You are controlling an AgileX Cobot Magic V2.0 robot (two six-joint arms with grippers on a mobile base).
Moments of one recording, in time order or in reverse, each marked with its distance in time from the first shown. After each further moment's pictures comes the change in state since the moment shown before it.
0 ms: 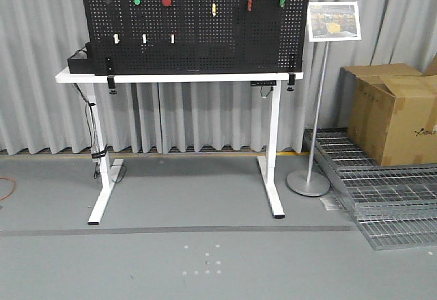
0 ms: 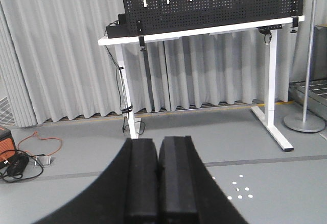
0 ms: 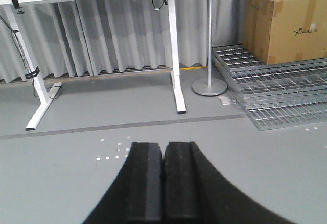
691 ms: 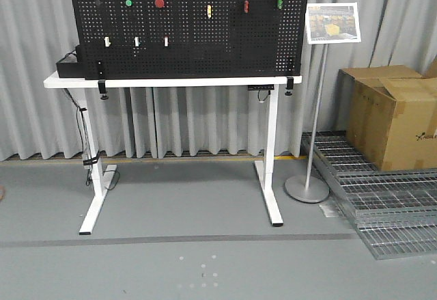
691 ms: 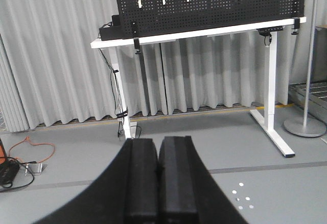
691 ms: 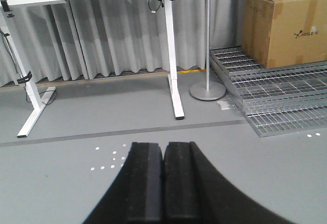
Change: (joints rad) left arm 0.000 0.000 0.000 0.000 0.000 0.000; right arm 0.000 0.000 0.000 0.000 0.000 0.000
